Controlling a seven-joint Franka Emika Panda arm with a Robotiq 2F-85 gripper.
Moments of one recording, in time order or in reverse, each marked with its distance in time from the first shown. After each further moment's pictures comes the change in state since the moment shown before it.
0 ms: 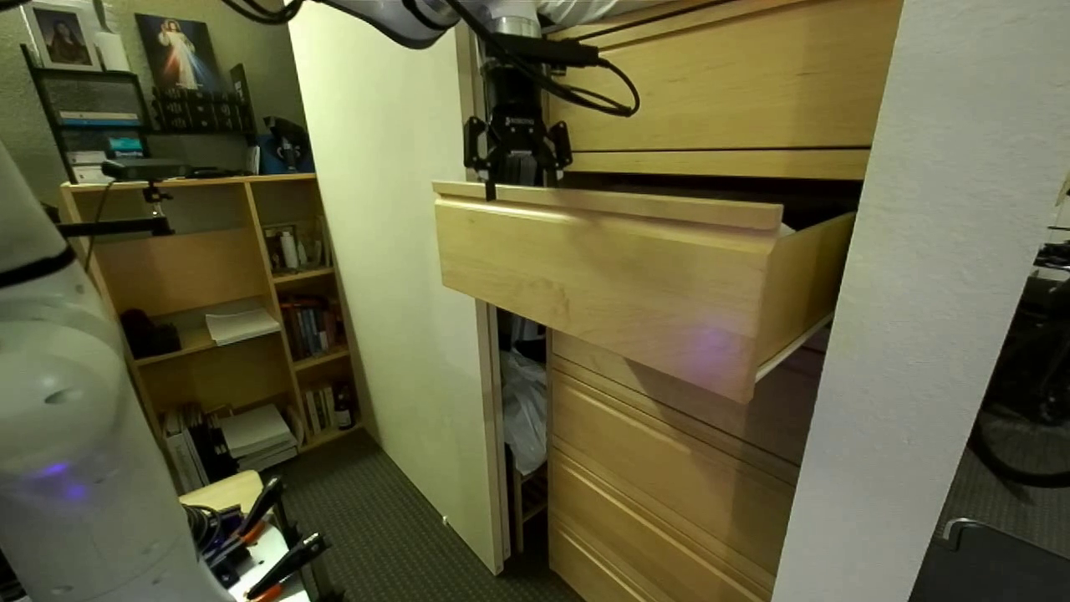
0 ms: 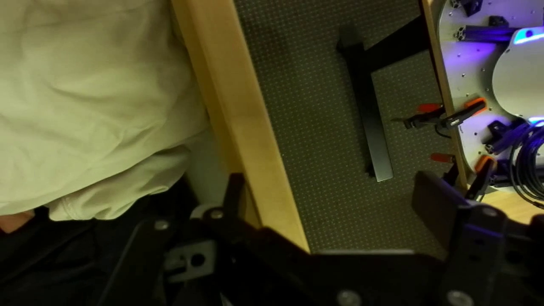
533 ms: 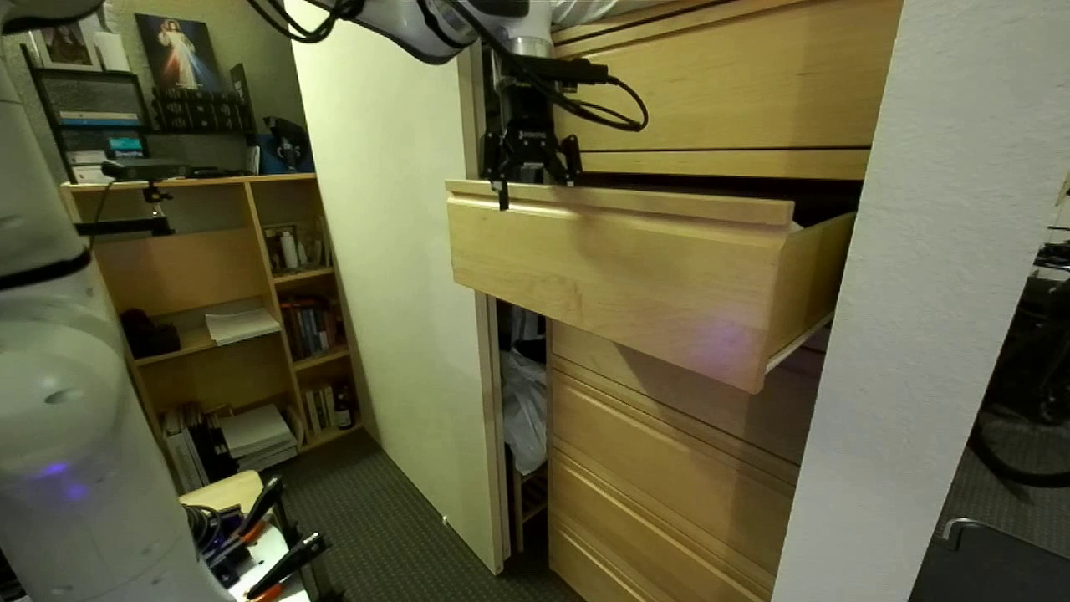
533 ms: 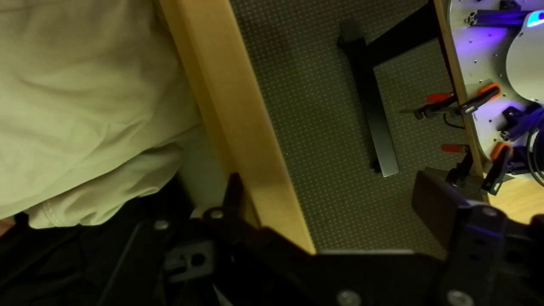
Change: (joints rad) arm 0.000 0.101 0.013 0.078 0.000 0.000 0.050
